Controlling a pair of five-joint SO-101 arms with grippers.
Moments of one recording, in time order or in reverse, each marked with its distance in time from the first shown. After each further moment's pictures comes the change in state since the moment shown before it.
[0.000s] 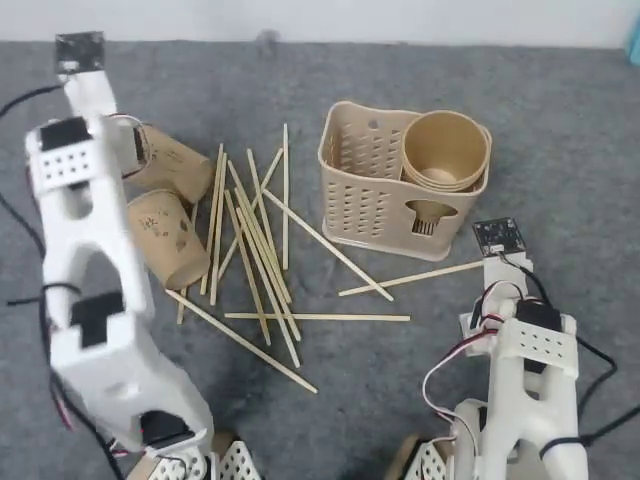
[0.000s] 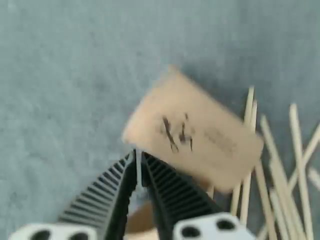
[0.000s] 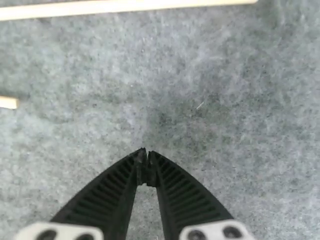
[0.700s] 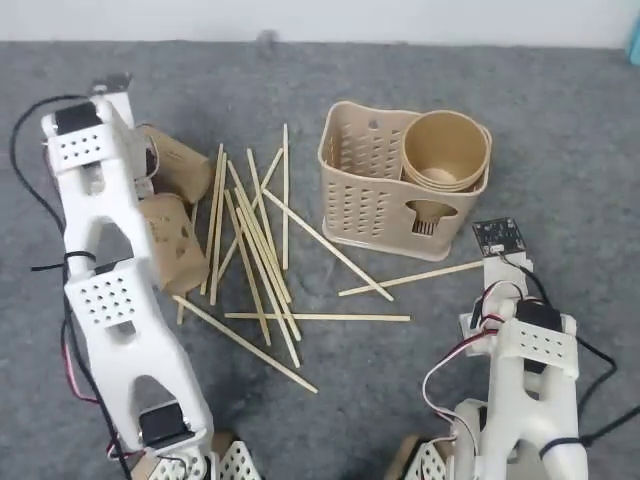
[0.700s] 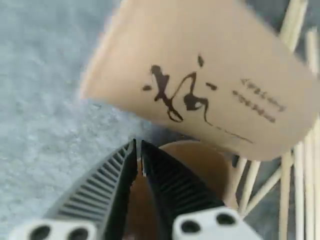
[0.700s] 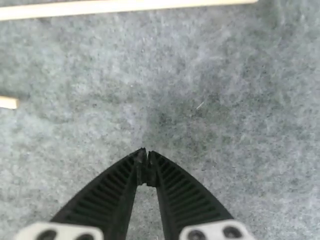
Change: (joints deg) left arm -0.4 28.5 -30.4 25.4 -0.5; right arm 0.0 0.0 0.0 0.0 0.0
